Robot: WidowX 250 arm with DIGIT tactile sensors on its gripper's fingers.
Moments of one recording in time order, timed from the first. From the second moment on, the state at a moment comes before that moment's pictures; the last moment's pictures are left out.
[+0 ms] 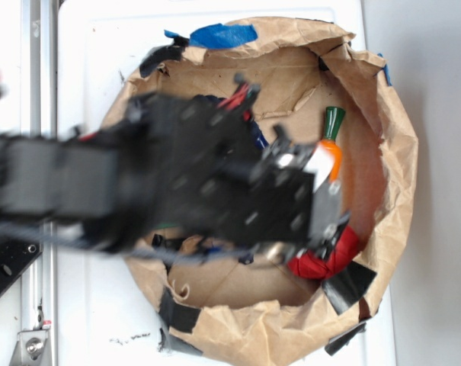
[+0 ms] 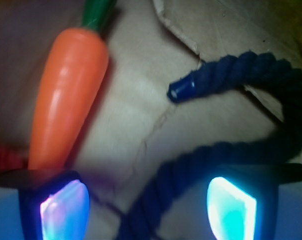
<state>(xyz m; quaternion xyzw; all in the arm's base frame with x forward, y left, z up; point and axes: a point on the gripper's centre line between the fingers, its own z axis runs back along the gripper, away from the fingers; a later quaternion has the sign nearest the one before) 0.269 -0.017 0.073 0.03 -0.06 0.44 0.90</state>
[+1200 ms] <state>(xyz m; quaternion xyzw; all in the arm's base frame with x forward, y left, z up) 0.242 -0.028 0.062 -0.01 -0.05 0.46 0.89</state>
